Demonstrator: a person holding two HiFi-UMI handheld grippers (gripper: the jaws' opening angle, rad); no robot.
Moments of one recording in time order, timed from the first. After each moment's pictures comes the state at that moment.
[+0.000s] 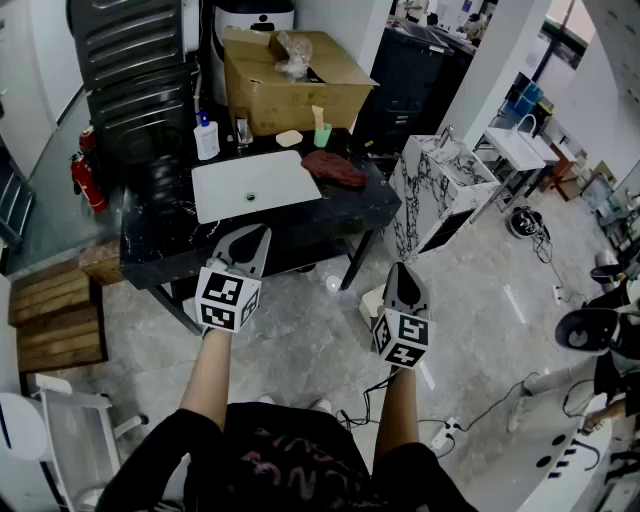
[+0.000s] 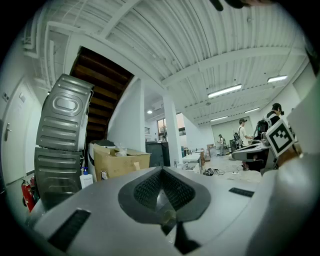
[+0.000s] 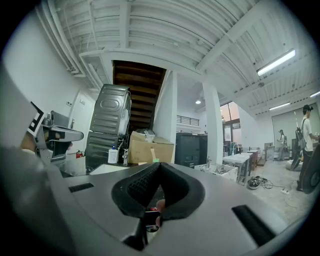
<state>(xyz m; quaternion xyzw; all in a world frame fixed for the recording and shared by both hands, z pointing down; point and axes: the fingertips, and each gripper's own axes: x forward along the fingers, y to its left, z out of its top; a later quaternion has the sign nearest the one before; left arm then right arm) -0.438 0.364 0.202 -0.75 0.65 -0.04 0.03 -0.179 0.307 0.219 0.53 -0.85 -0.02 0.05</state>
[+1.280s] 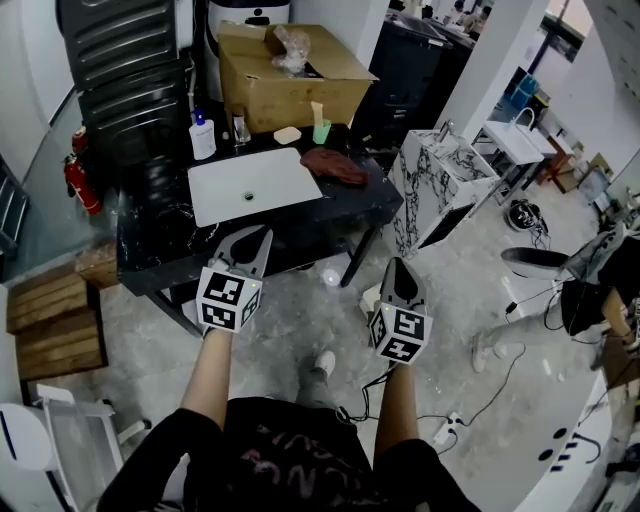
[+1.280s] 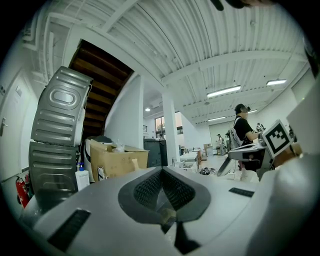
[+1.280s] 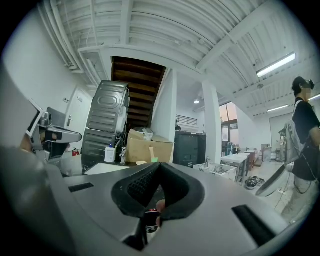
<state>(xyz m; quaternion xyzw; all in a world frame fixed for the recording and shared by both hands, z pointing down) -0.454 0.344 0.223 -0.77 0.64 -0.04 0.02 -0.204 0.288 0.231 0.54 -0.84 -0.02 0.06</state>
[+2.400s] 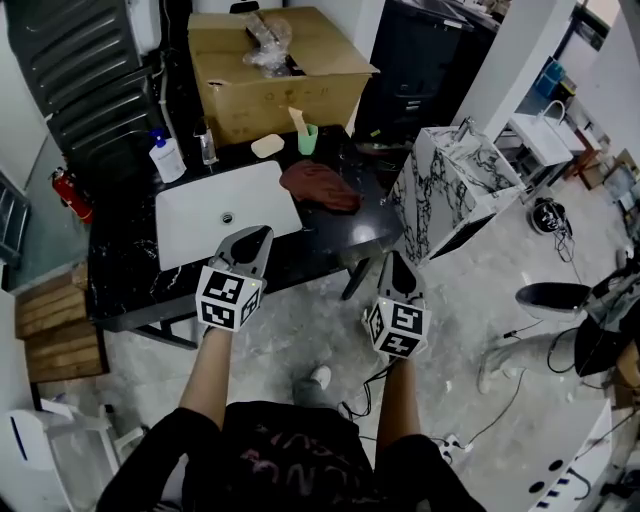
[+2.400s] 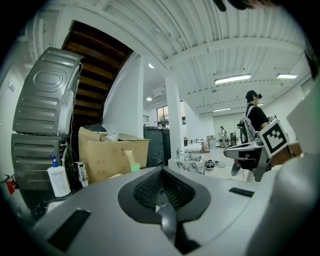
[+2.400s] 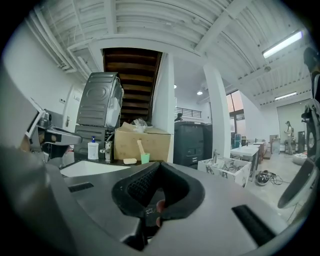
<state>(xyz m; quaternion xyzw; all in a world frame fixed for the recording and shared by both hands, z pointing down) -0.437 0.120 0.259 -0.76 0.65 -0.08 -0.02 -0.203 0.050 0.269 0.51 -0.86 0.01 0.08</state>
